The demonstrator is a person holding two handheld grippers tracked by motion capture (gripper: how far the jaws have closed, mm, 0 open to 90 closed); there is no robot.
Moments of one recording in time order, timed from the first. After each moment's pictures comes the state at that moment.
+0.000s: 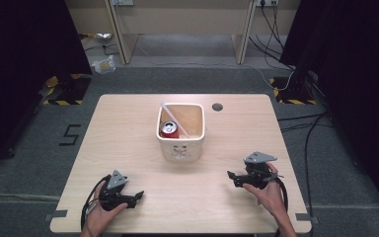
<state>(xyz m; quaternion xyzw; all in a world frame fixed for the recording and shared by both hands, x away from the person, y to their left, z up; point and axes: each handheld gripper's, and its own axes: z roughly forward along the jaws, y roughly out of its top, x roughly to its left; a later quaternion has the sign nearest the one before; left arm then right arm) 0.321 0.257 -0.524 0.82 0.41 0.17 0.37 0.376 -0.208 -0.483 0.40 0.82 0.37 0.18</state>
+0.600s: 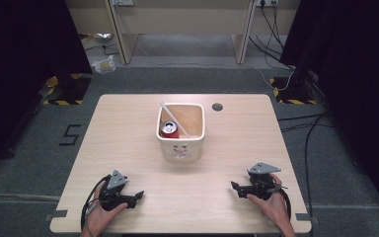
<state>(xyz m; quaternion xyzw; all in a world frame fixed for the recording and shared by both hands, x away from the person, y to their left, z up) 0.321 0.257 -0.524 0.82 0.41 0.17 0.37 0.352 -0.221 -0.503 0.42 0.82 0.36 0.16</state>
